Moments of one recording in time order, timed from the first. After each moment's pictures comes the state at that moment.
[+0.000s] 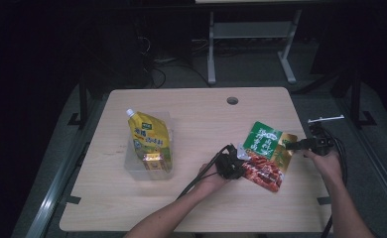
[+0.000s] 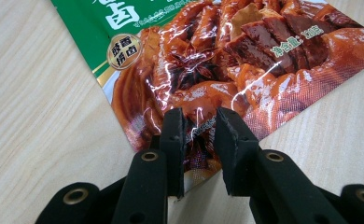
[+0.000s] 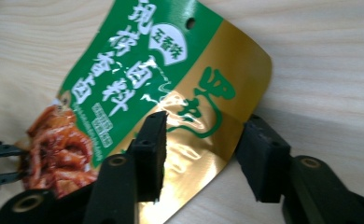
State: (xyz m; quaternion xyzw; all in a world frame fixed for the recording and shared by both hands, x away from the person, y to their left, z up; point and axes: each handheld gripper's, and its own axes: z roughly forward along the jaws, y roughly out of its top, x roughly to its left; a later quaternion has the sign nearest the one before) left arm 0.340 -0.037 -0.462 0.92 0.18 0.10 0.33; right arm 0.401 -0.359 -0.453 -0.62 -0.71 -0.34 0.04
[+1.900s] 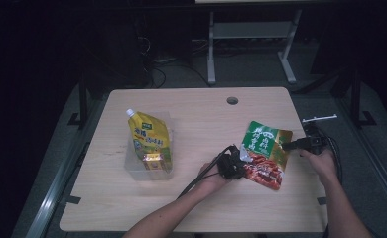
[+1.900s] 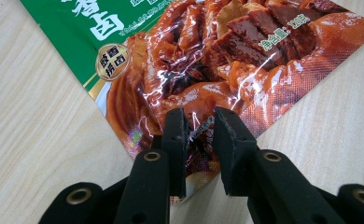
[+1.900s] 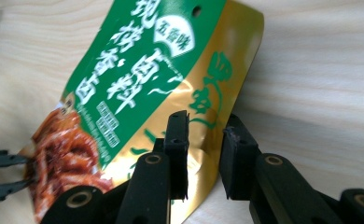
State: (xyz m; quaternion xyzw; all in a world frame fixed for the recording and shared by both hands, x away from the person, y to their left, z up) left arm 0.338 -0.042 -0.460 0.93 0.17 0.10 0.32; right arm 0.410 -0.347 -0.460 -0.61 -0.71 -0.34 0.06
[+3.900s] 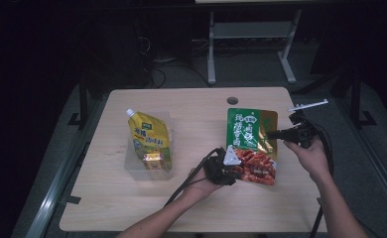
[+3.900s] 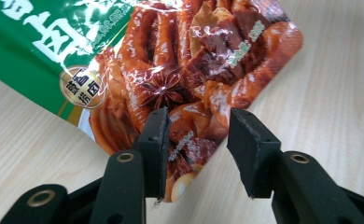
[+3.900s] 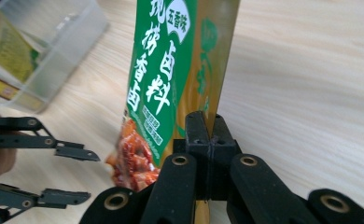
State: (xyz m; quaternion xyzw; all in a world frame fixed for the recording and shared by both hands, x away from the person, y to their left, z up) left arm 0.309 0.000 -0.431 0.90 0.17 0.11 0.37; right arm 0.376 -0.269 -0.364 -0.50 -0.78 -0.39 -0.02
